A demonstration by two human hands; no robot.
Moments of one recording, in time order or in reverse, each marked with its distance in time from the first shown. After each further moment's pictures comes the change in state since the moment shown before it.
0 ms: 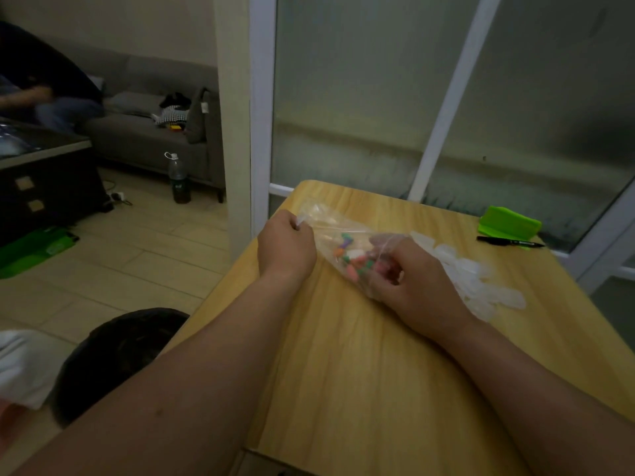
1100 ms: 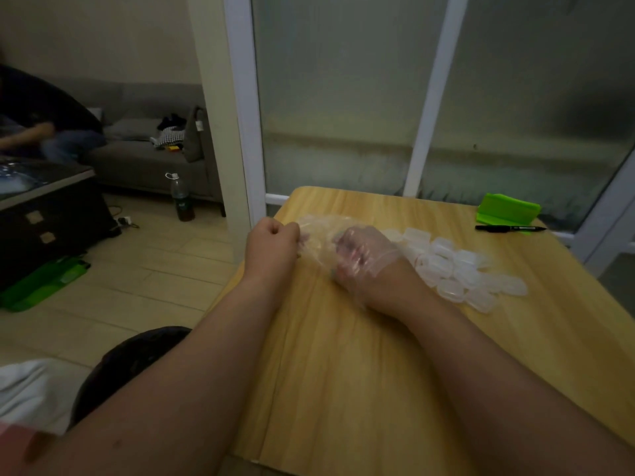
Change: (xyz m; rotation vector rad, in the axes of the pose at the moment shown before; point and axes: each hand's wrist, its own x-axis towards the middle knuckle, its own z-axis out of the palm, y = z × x) left_hand -0.005 0.008 -0.024 -0.300 -0.164 -0.151; right_hand 0.039 -0.007 0.039 -0.135 -0.183 0.208
